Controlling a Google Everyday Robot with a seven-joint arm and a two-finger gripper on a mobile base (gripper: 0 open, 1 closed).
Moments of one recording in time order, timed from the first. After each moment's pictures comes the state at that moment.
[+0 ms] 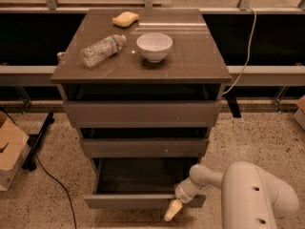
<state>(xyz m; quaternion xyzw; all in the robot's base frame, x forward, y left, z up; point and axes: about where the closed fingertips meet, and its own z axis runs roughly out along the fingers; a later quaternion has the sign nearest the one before) 0.507 -0.114 0.151 -0.51 0.81 0.27 0.08</state>
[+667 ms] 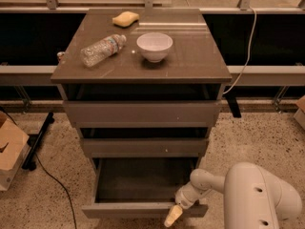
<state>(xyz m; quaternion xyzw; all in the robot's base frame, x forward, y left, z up) 0.489 -0.109 0.153 -0.48 0.82 0.29 0.07</state>
